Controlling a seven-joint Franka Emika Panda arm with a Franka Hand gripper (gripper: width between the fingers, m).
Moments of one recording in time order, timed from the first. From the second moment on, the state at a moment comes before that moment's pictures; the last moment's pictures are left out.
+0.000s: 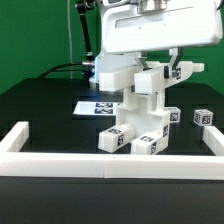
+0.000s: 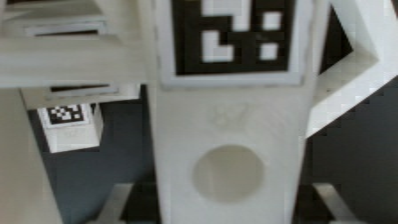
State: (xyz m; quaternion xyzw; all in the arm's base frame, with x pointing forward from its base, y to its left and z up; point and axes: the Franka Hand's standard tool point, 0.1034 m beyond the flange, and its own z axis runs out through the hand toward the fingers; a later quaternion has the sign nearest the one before) arm 0.575 0.033 0.135 -0.94 0.31 -0.09 0.06
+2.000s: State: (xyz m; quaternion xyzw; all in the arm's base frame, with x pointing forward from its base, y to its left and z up) arm 0.574 0.035 0.137 -0.93 0.34 -0.10 0.07
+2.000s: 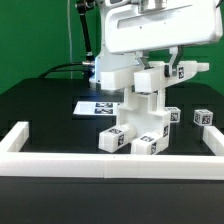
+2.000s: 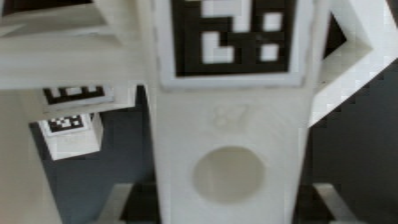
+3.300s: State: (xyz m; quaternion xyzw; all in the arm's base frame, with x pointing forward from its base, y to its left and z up) arm 0.578 0.039 0.136 -0.94 0.31 -0.11 0.06
